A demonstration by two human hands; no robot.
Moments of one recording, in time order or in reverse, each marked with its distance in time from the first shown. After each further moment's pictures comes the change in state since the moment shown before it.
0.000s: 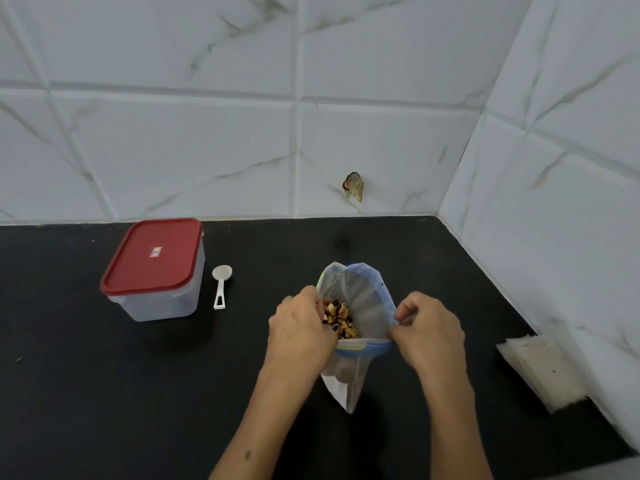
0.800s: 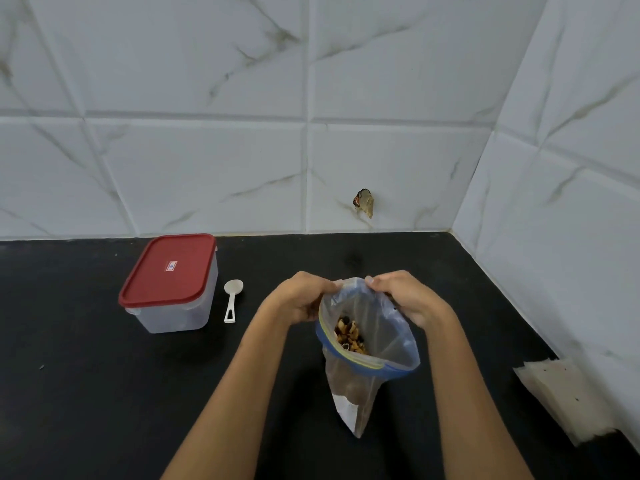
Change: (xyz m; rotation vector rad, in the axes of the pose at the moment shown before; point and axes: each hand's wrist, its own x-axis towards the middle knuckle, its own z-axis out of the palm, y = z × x) left_hand 0.094 0.000 -0.005 -0.731 -0.447 -0.288; right_hand 0.105 -0.015 0.012 0.581 -0.540 -0.051
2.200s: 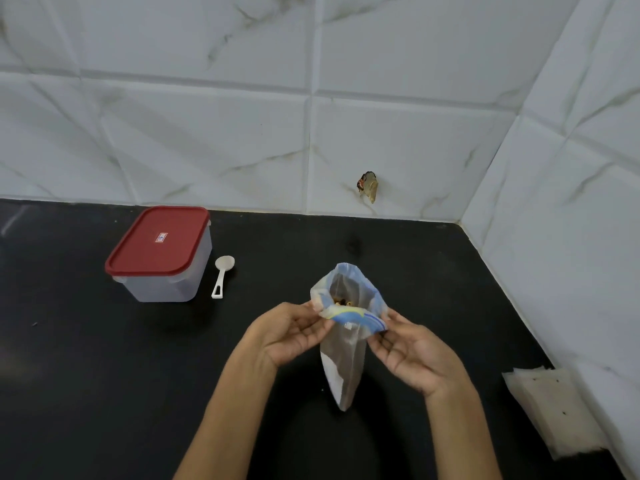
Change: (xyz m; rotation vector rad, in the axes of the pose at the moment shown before) left_hand -0.033 -0.049 0.032 -0.904 -0.018 -0.123; right_hand -0.054 0.053 -0.008 1.017 -0.160 0.262
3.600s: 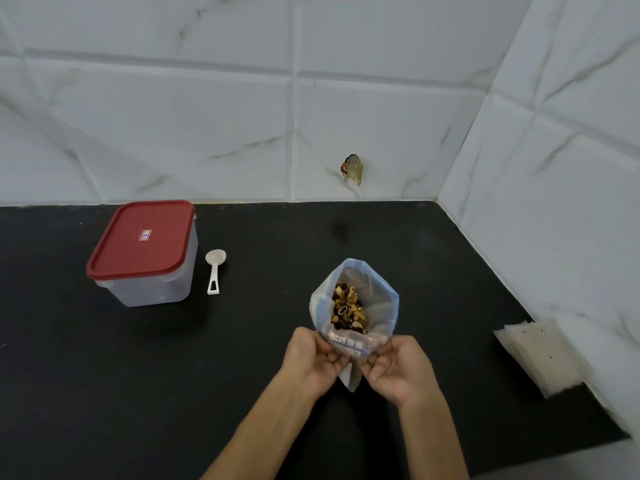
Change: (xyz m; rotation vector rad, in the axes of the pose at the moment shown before) left_hand 0.006 -0.048 -0.027 -0.026 0.083 -0.052; right_hand -0.003 0.075 0.013 0.235 0.340 -0.096
